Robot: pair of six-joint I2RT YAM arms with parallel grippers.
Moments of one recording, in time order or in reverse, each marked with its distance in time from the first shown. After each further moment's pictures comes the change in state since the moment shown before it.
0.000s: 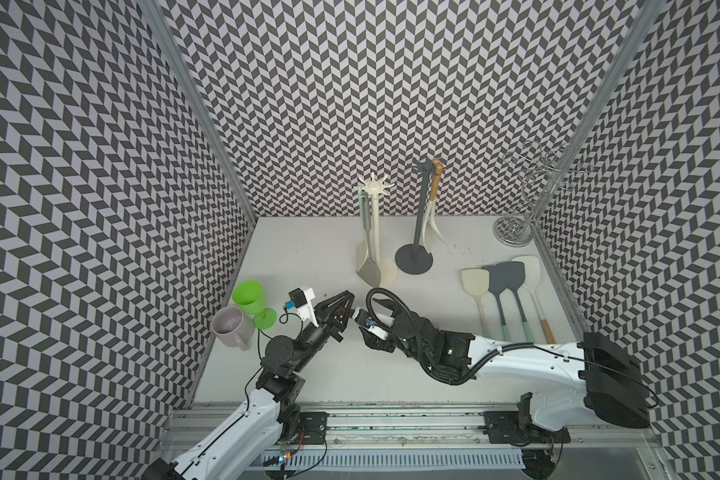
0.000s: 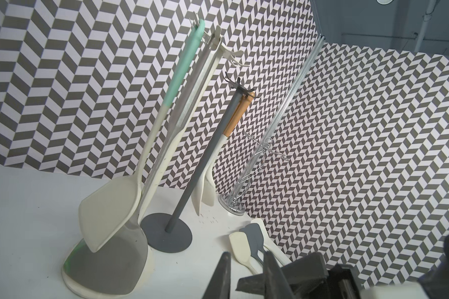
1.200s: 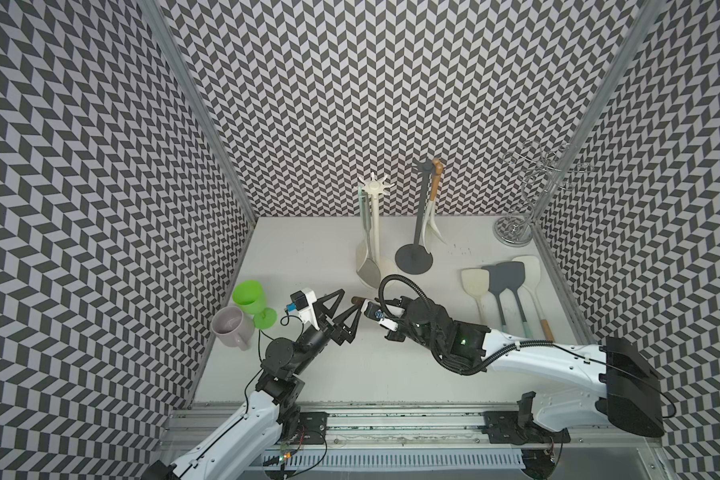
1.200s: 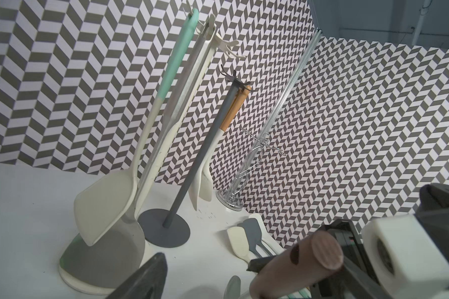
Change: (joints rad) left arm -0.017 0.005 -0.016 -0.009 0.032 0.004; right arm -0.051 -0.050 -0.003 -0.003 -0.063 -0.241
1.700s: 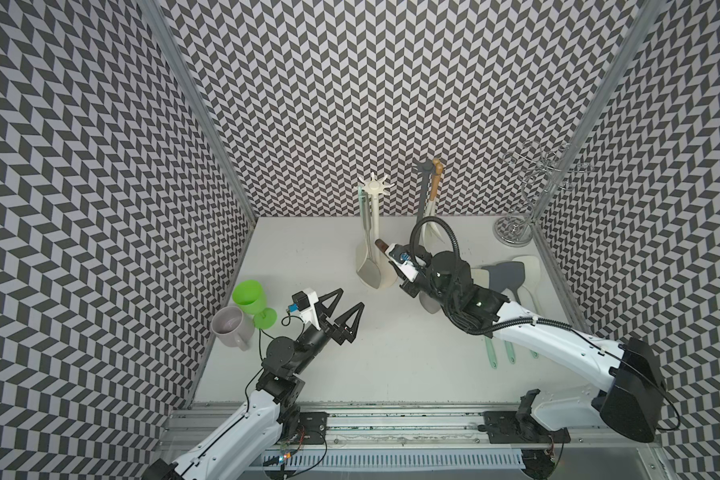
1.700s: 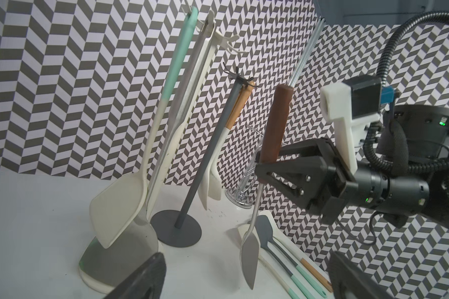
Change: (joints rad) left arm 0.002 -0.026 -0.003 -0.005 -0.011 0.074; right arm -0.254 -0.007 0.158 -0.074 -0.104 0.087
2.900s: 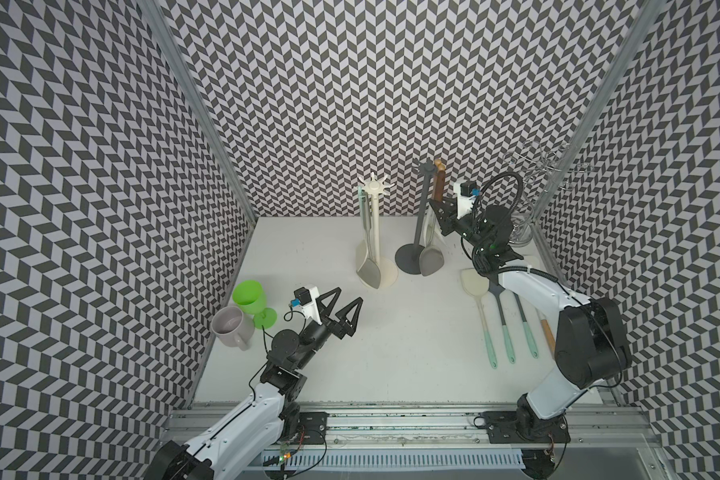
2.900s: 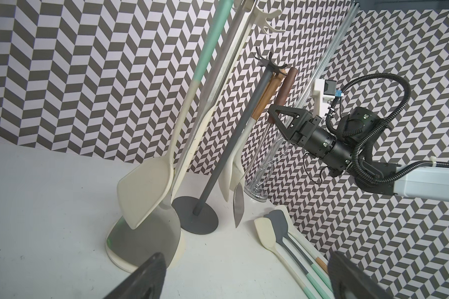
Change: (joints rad) left arm 0.056 0.144 -0.002 0.052 0.004 -0.014; right arm -0.597 0.275 0.142 0.500 -0.528 0.522
